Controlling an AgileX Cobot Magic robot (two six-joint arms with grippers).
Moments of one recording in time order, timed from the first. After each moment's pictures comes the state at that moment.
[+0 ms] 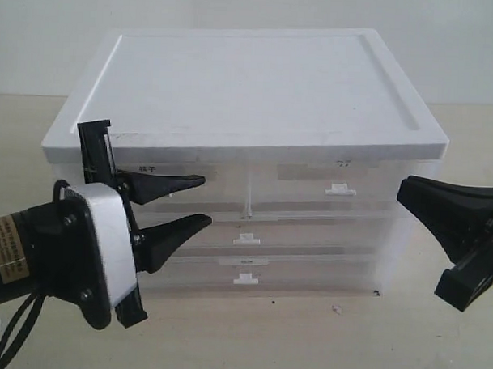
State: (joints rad) left arm -0.58 1.46 -0.34 0.39 -0.85 0.85; right arm -0.04 1.22 -0.13 -0.91 -1.14 0.56
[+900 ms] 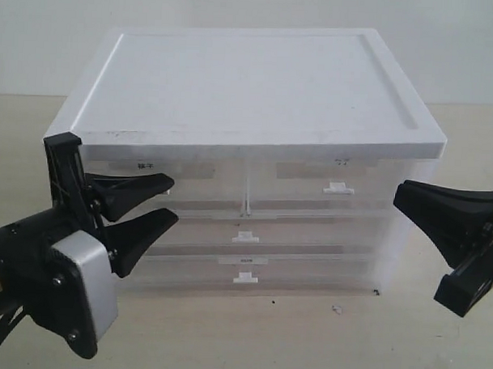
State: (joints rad) left arm -0.58 1.47 -0.24 0.19 -1.00 1.28; right arm -0.04 1.22 -0.13 -0.94 -1.14 0.58
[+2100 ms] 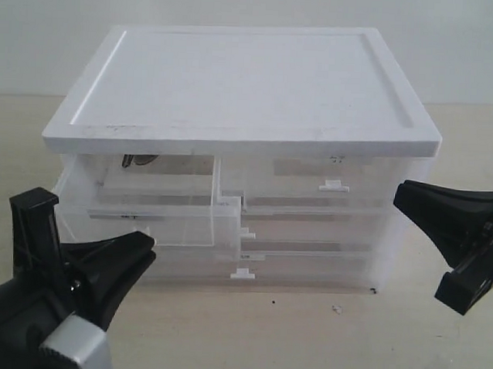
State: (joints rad) left arm -1.27 1.28 -0.17 -0.87 -0.94 1.84; right arm -0.04 1.22 -0.13 -0.94 -1.14 0.60
